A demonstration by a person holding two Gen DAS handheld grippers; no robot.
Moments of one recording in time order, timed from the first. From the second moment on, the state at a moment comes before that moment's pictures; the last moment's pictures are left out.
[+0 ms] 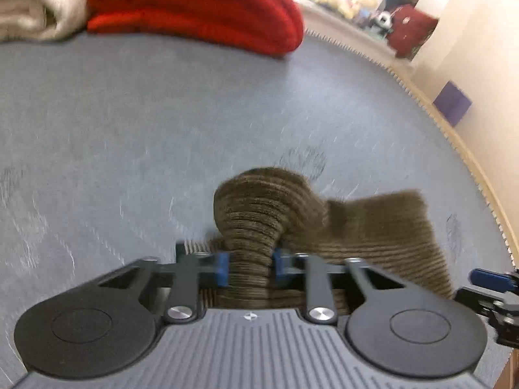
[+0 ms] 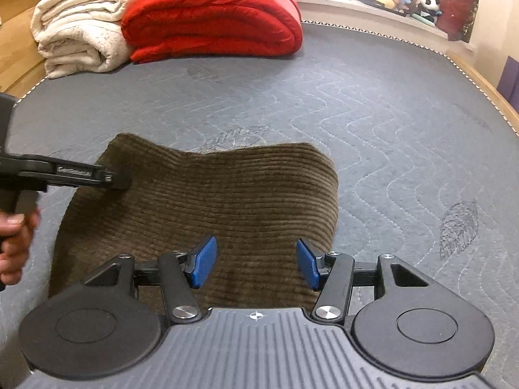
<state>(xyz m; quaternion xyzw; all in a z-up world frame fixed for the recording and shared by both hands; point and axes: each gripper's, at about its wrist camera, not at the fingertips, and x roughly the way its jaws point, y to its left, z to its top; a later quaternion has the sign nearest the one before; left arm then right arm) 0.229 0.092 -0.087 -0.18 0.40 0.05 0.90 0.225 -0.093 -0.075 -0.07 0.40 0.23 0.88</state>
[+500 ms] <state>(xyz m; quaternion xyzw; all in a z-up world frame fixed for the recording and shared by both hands) 0.213 0.048 -0.048 -0.02 0.39 0.08 0.92 0.262 -0.087 -0.106 -0.06 0.47 0.13 0.87</state>
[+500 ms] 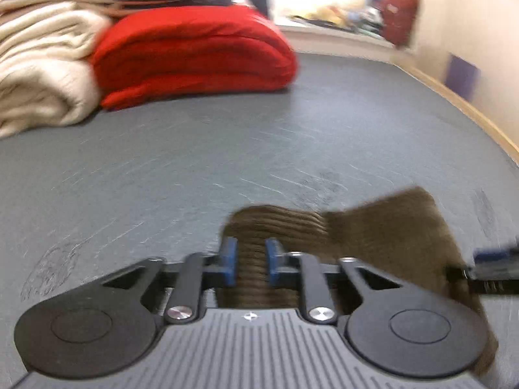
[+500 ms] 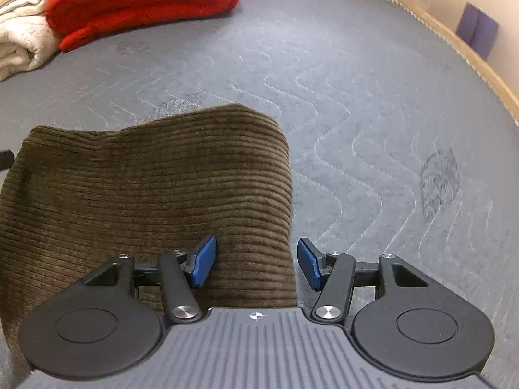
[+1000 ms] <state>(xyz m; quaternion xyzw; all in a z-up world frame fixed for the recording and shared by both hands) 0.209 0.033 -0.087 0.01 0.51 0.04 0.86 0.218 -0.098 -0.091 -0.09 0.47 0.21 0.86</state>
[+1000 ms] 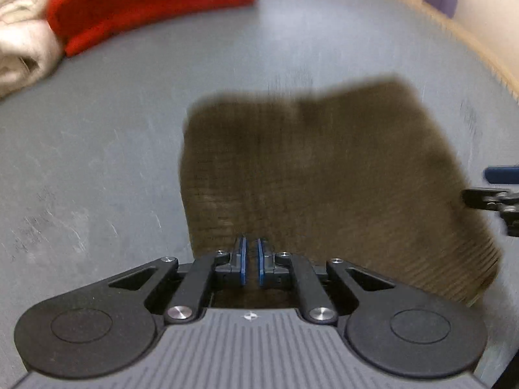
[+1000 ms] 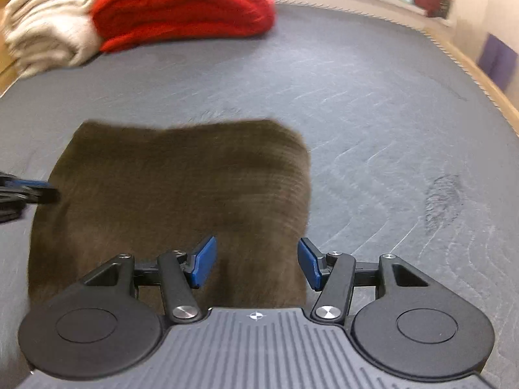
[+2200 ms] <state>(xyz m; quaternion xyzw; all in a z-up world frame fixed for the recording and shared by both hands) 0.090 -0.042 0.012 -0.07 0.40 0.11 0.91 0.086 -0.167 -0.020 0.02 0.35 0.17 0.92</state>
